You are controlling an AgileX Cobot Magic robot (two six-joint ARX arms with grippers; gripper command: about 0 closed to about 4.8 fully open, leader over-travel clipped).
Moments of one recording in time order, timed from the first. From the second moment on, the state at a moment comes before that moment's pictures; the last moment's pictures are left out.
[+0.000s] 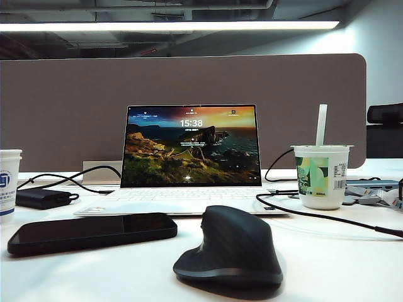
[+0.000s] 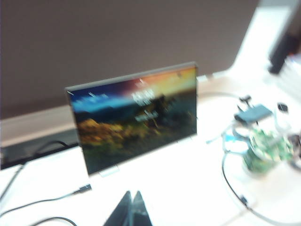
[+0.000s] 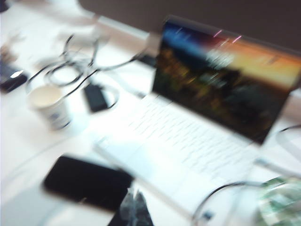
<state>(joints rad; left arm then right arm) -0.16 0.91 1.07 -0.40 0.36 0.00 0.86 0.91 1.03 -0.48 0.16 0.13</state>
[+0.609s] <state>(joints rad) -0.28 1.15 1.10 -0.59 0.49 0.11 0.92 1.12 1.03 -0.53 -0.08 0.31</state>
